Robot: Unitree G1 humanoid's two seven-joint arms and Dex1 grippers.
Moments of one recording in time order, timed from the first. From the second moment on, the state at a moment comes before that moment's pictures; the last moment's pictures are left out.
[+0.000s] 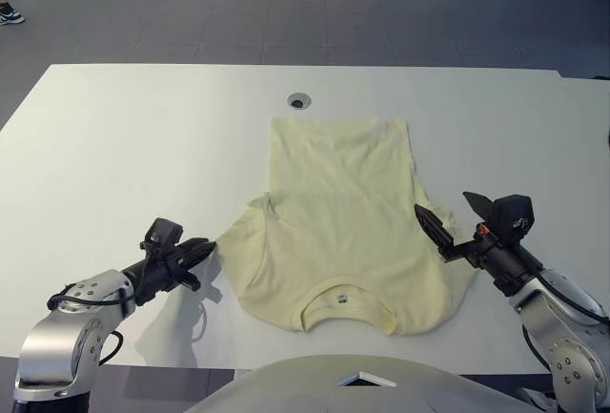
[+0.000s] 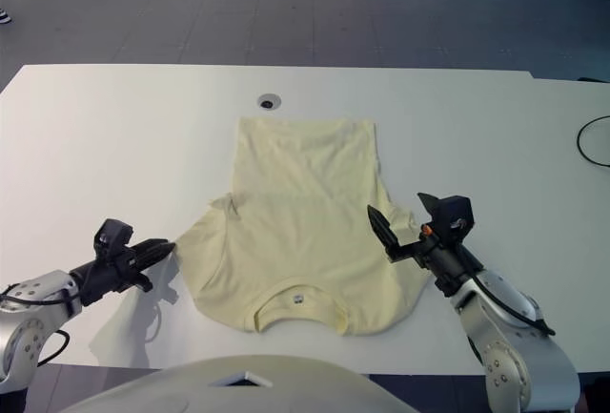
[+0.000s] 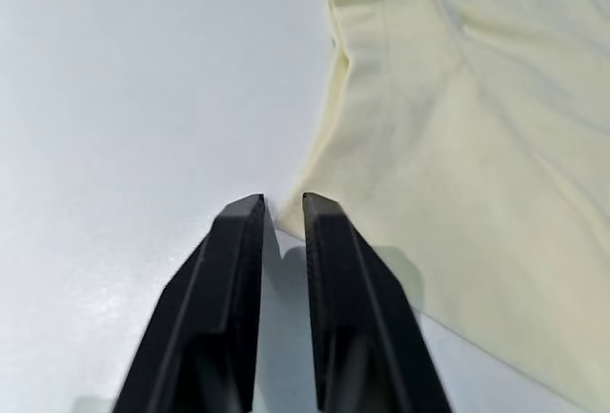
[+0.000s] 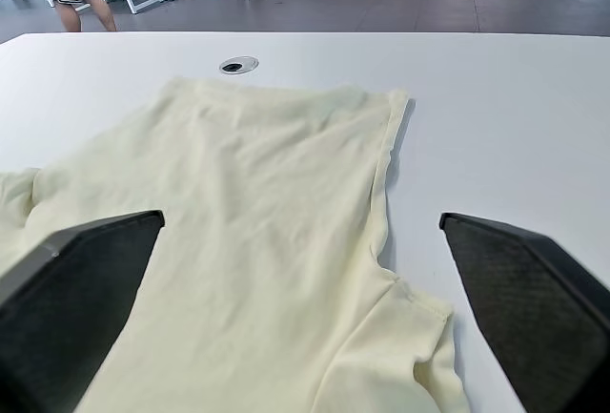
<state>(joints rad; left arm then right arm) 0.37 0.61 0.25 -0.48 -0.48 0.82 -0.61 0.41 -0.42 -0.32 -0.77 0.59 0.72 0.34</state>
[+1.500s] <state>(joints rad) 0.38 0.60 0.33 -0.69 -0.71 0.98 -0.51 0.16 -0.48 -0.61 -0.60 0.73 1.59 0.20</state>
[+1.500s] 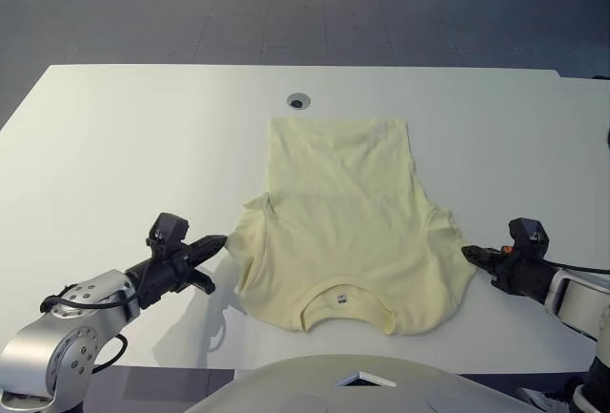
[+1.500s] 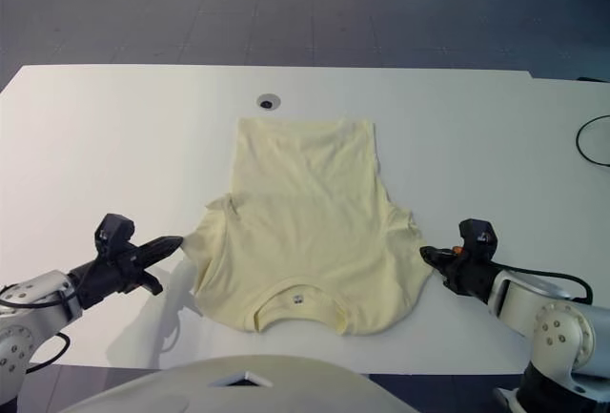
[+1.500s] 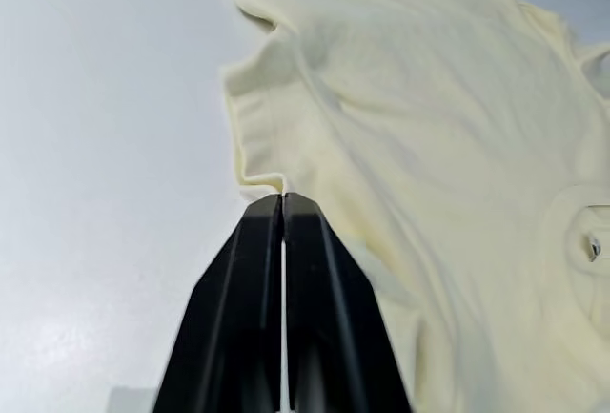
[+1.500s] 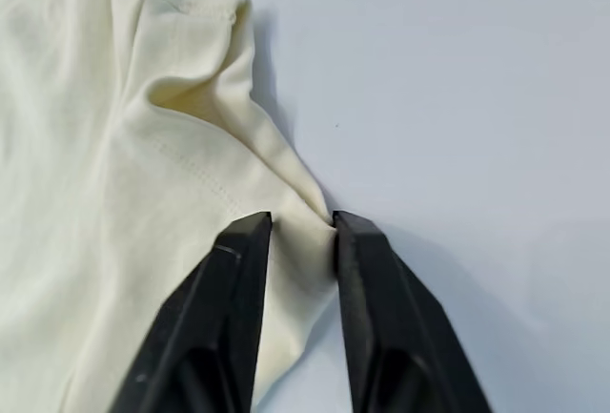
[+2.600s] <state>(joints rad) 0.17 0.59 -0.07 -0.74 -0.71 0.99 -0.46 0.06 -0.41 -0.51 -0.80 0.91 1.60 0.16</state>
